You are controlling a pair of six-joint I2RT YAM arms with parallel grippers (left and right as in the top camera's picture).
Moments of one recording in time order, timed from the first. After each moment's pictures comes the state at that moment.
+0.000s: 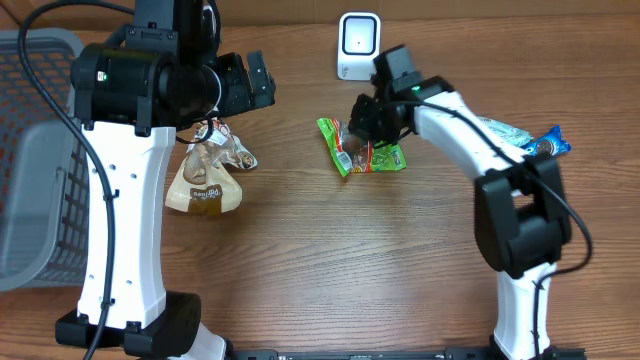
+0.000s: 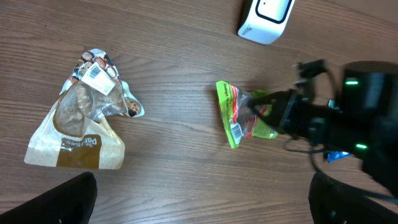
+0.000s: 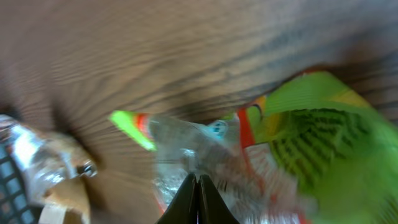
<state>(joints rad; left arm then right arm) -0.16 1.74 2.25 -1.55 0.10 -0.42 0.39 2.18 1.69 -0.65 -0.39 0.73</state>
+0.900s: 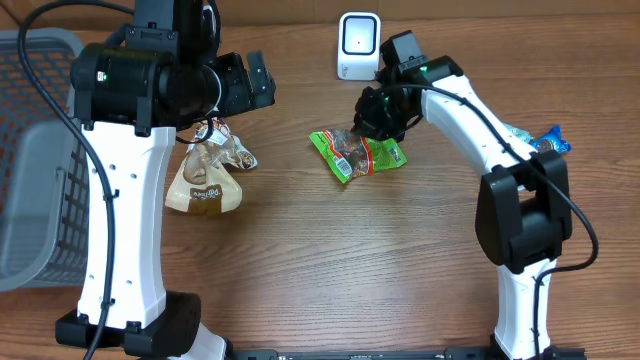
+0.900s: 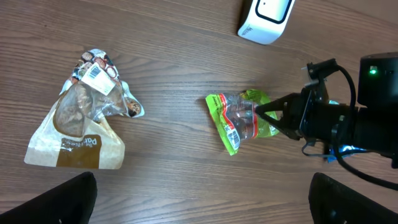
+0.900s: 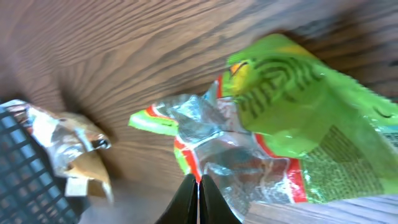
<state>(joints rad) -0.16 1.74 2.25 -1.55 0.10 -0.42 0.36 2.20 1.84 -0.91 -0.46 0.71</state>
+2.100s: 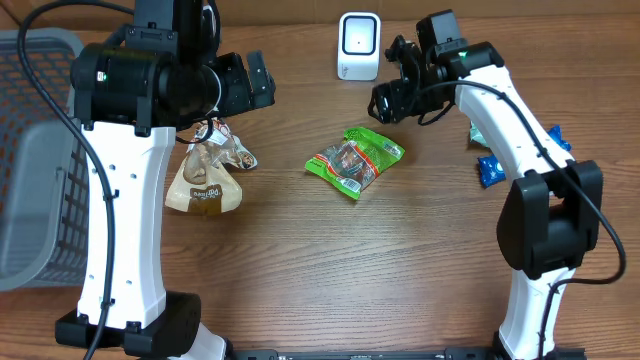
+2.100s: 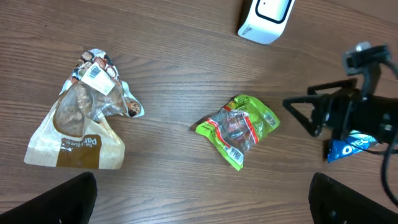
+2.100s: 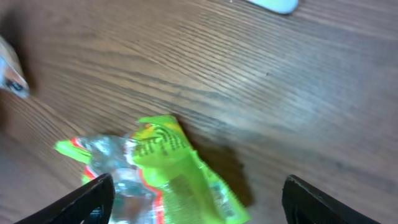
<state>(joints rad) -0.16 1.74 2.25 -1.55 0.10 -0.42 0.26 2.13 1.86 -0.91 -0.36 -0.10</state>
